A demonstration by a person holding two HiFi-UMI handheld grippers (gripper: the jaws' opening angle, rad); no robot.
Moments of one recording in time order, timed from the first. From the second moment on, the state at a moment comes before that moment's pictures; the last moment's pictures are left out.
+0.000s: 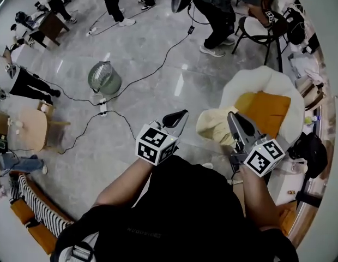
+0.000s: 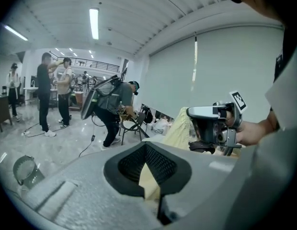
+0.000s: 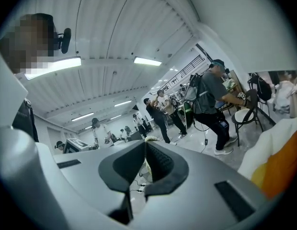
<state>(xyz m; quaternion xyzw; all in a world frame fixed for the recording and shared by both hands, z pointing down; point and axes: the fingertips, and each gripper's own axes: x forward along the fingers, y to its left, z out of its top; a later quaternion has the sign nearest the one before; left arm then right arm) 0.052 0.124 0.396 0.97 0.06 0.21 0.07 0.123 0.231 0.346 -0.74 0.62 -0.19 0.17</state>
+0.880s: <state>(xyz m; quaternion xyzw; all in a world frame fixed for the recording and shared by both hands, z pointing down) -0.079 -0.124 0.403 0.97 -0.10 0.19 0.11 0.031 -0.047 0.362 -0.65 0.71 -0.25 0.13</state>
